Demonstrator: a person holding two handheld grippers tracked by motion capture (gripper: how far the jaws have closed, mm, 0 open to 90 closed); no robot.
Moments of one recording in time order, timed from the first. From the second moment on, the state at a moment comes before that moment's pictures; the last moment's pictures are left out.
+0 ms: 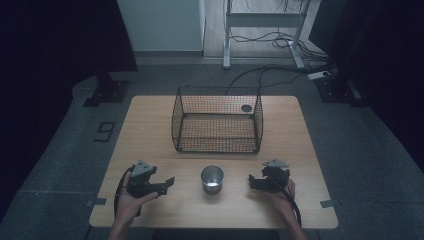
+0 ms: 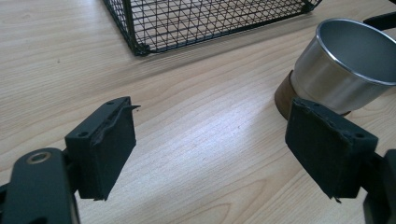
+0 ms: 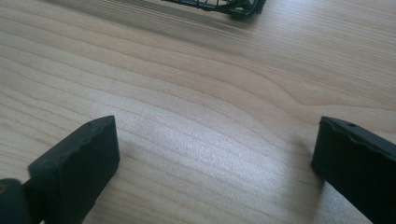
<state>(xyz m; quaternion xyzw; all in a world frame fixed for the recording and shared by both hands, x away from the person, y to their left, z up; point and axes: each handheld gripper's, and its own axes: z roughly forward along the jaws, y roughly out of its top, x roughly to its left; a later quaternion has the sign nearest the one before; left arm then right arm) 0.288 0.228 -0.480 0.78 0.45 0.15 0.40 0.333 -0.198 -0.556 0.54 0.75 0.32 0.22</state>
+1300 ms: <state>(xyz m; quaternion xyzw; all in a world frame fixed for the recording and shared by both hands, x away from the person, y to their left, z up) 0.290 0.224 -0.484 0.79 0.45 0.14 0.40 0.294 -0.184 -0.490 0.48 0.72 0.45 0.23</state>
